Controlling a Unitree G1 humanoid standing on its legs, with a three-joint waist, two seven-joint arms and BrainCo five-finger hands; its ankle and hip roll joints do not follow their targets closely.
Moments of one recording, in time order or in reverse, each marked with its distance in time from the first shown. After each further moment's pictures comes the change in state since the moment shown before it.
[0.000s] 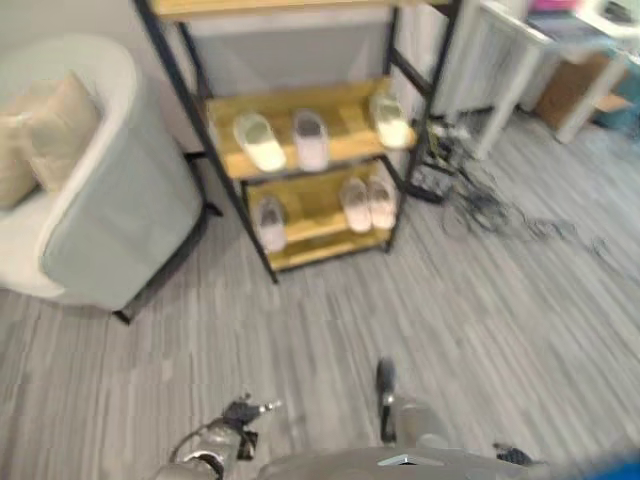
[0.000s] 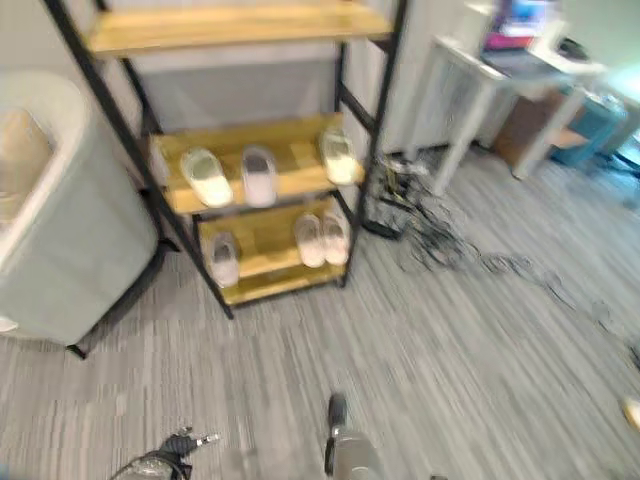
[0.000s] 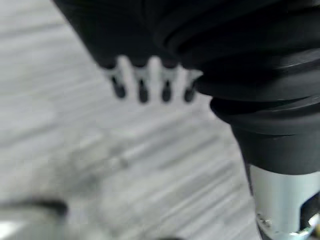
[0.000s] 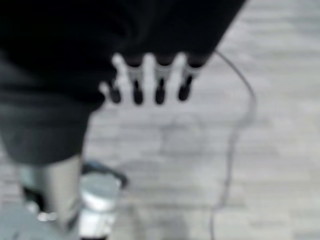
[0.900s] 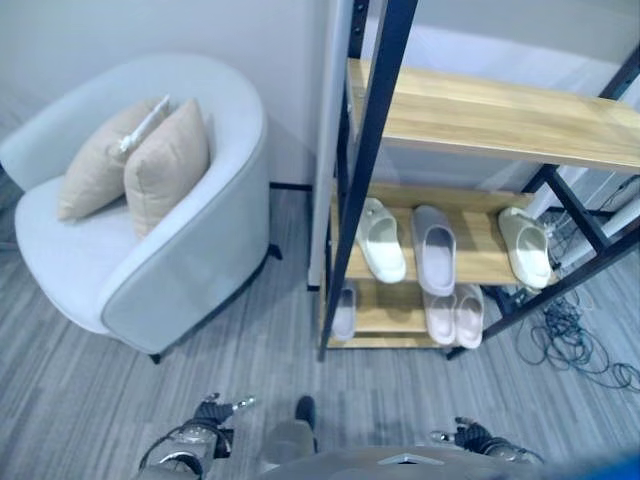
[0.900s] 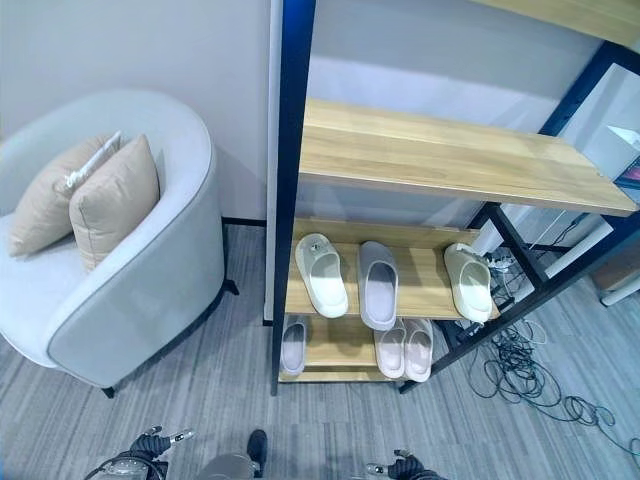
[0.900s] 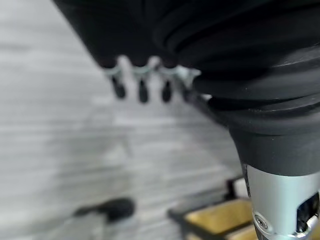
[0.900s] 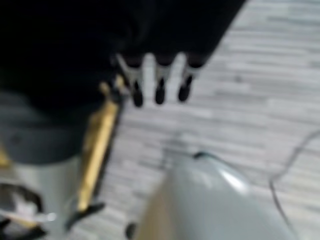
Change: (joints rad) left arm -0.014 0.125 -0.014 -0.076 -0.052 0.001 0.045; right arm -0.051 0.065 0.047 -0.036 0.032 -0.016 -0.023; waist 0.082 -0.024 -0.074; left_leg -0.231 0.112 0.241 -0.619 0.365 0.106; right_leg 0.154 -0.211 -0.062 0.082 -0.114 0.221
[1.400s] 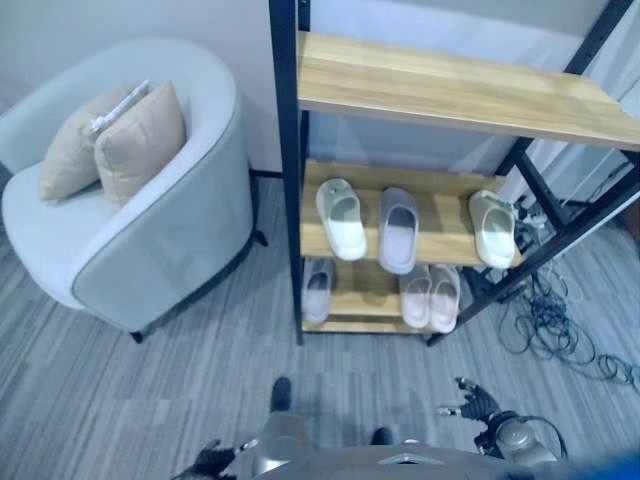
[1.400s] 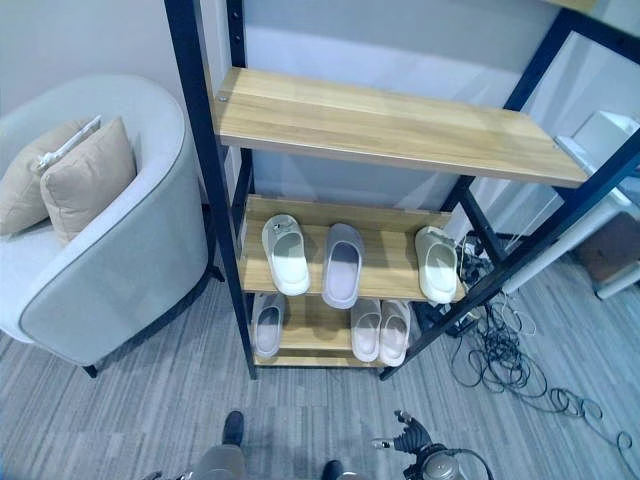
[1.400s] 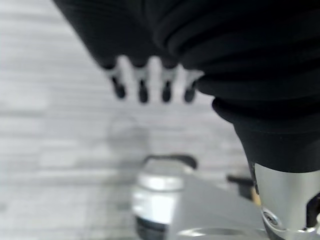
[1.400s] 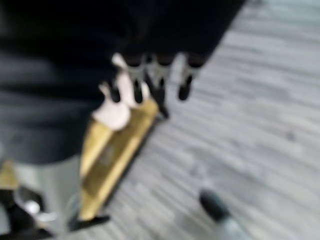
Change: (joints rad) left arm 0.167 -0.090 0.105 0.055 0.018 0.001 0.020; right arm 0.109 -0.158 0.053 -0.505 -0.116 -0.019 -0.003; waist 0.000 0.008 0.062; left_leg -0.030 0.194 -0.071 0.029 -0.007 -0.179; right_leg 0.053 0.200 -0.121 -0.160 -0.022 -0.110
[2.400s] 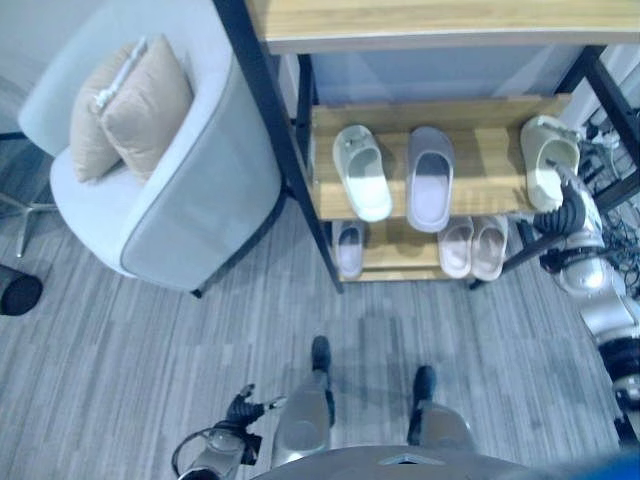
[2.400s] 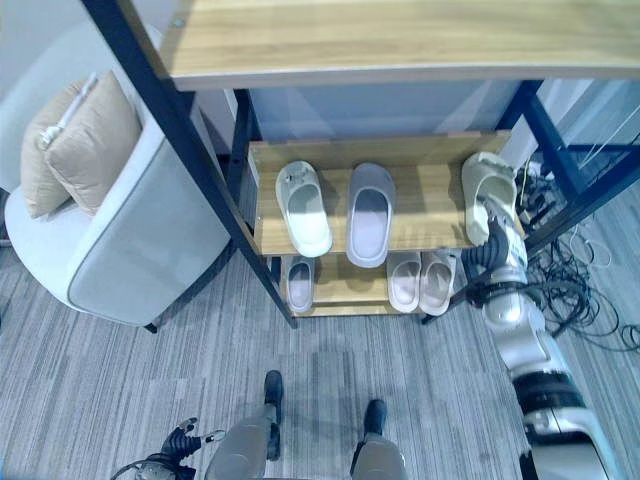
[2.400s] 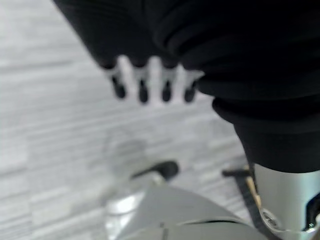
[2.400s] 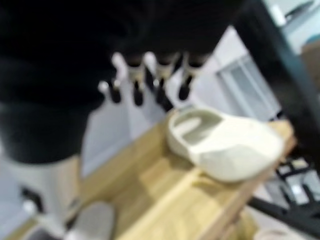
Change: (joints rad) left arm -0.079 0.014 -0.202 -0.232 0.058 -0.058 0.003; right arm -0.573 -0.291 -0.206 -0.197 -0.171 -0.031 -0.336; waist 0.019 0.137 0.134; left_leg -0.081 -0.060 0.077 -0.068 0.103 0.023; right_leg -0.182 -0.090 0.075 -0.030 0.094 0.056
